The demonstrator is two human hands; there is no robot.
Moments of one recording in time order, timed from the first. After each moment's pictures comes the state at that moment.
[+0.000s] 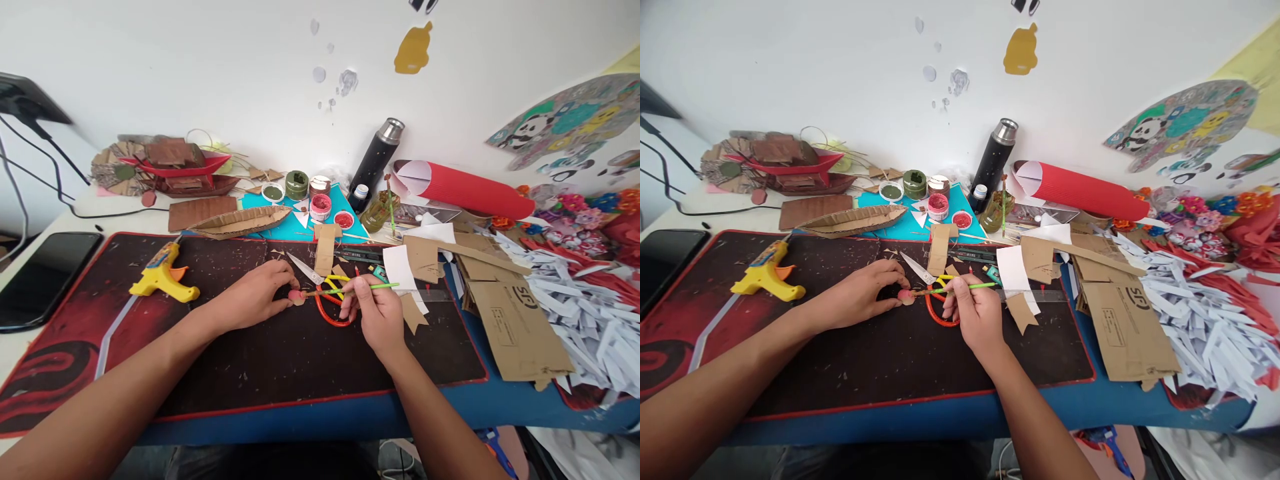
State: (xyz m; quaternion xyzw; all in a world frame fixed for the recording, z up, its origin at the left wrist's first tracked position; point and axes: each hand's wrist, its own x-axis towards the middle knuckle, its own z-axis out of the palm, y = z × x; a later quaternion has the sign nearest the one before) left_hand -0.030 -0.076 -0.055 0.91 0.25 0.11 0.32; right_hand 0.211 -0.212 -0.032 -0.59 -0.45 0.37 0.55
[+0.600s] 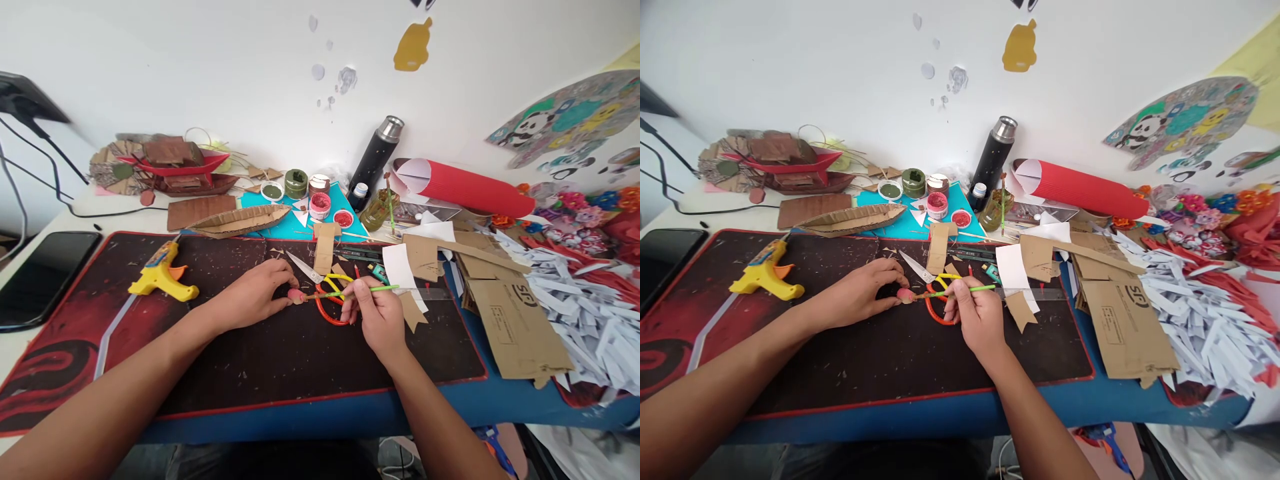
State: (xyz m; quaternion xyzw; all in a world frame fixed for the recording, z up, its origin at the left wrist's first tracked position) left_hand -0.030 -0.077 -0.054 0.91 0.25 0.12 0.32; right_hand 0.212 -0.217 -0.031 -0.60 -0.46 0.38 0.54
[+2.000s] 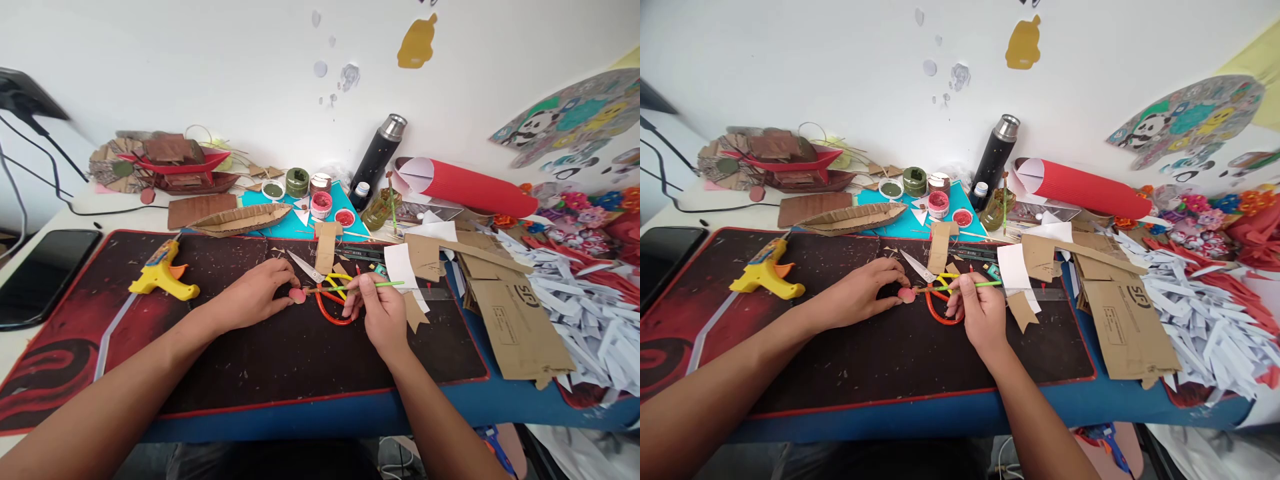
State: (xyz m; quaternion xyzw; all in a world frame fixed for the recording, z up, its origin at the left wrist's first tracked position) left_hand -0.030 -0.077 -0.055 0.91 0.25 0.11 0.32; right_hand 0.213 -0.211 -0.034 -0.58 -0.43 0.38 0.58
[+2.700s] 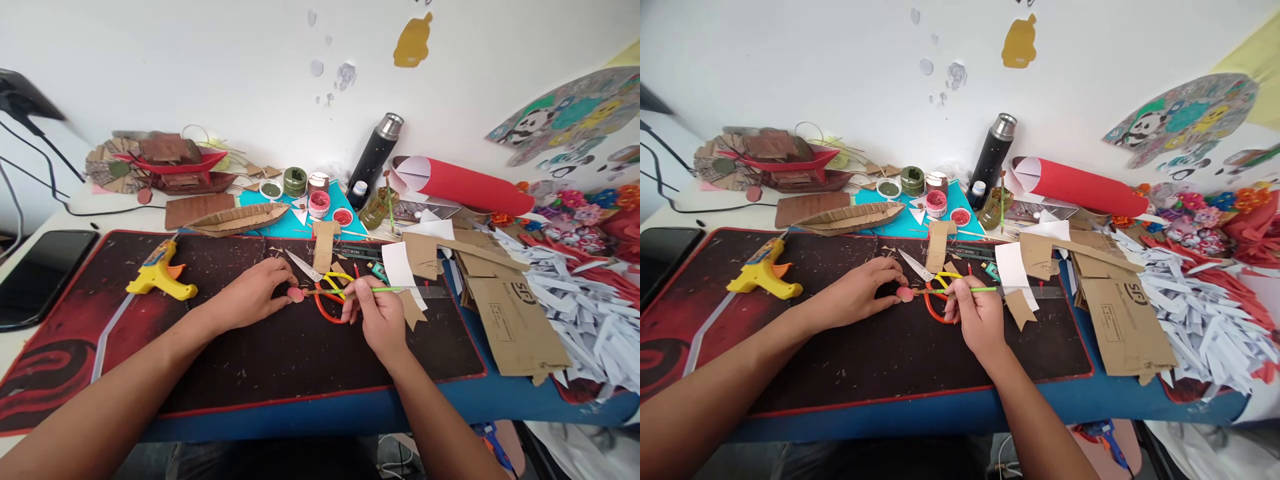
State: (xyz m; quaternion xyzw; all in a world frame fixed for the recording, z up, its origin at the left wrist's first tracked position) left_hand -0.030 -0.078 -0.054 0.91 0.25 0.11 0.31; right_hand 0.213 -0.220 -0.032 -0.59 -0.46 0.37 0.55
